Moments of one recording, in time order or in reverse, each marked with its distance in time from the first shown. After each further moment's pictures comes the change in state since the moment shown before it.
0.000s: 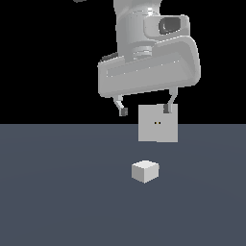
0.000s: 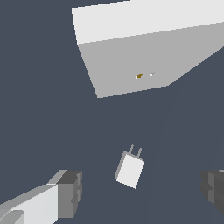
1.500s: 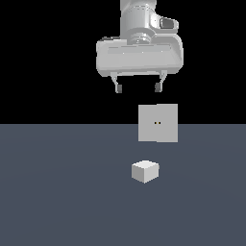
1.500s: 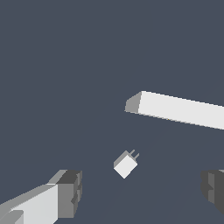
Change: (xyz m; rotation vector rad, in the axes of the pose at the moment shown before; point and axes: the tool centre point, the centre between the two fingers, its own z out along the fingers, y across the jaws) arm 0.040 -0.022 -0.053 0.045 -0.148 -0.382
